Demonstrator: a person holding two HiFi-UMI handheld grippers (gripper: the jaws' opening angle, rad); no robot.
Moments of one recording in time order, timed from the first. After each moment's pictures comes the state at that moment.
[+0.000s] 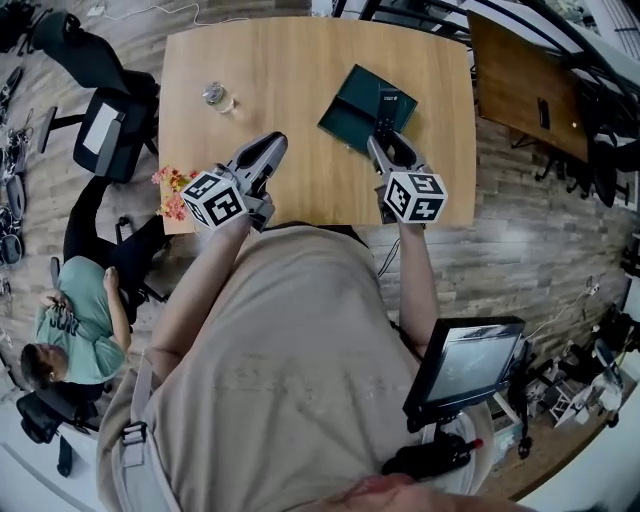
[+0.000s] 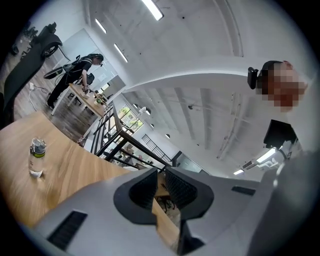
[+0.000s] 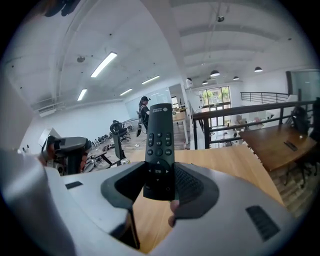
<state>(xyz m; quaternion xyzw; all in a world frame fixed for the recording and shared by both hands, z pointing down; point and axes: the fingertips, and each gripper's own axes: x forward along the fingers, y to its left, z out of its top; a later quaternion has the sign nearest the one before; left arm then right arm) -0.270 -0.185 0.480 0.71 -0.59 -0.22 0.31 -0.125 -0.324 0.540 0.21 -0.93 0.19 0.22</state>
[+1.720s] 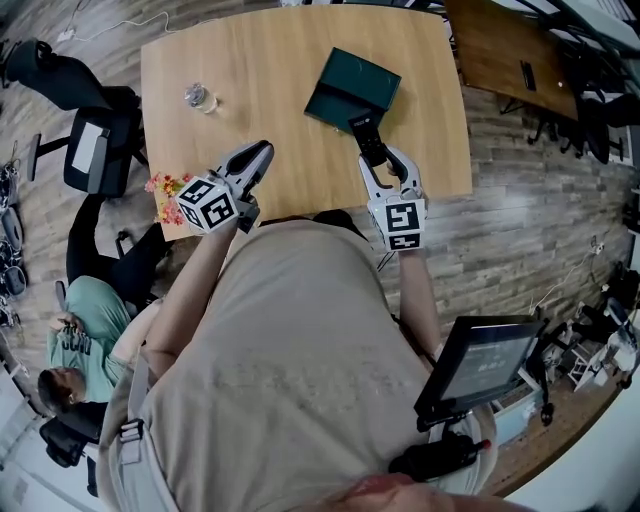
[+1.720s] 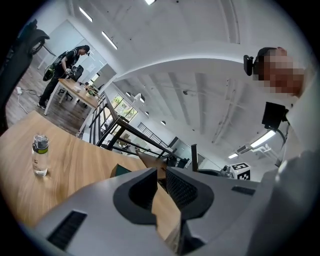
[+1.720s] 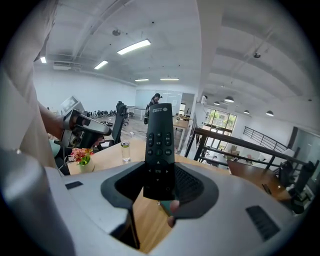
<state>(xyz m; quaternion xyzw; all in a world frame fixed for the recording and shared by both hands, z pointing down) -0.247 -0.162 0.525 0.75 -0.56 -0.15 0.33 -0.074 -0.256 0.520 0.21 -0.94 -0.02 0.27</state>
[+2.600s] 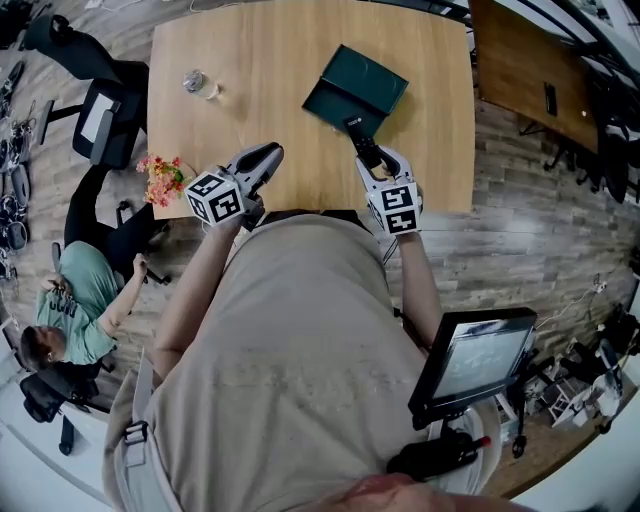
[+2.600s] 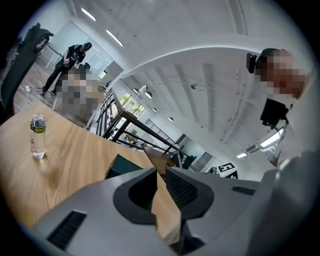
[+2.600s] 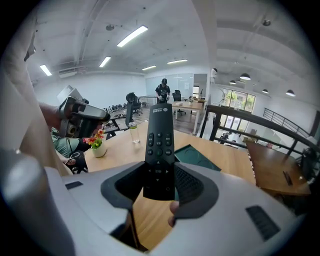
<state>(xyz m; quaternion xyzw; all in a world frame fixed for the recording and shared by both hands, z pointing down) -0.186 -0.193 0.554 0.72 -0.58 -0.13 0.36 -0.041 -0.300 0.610 0.11 -0.93 0.05 0.34</state>
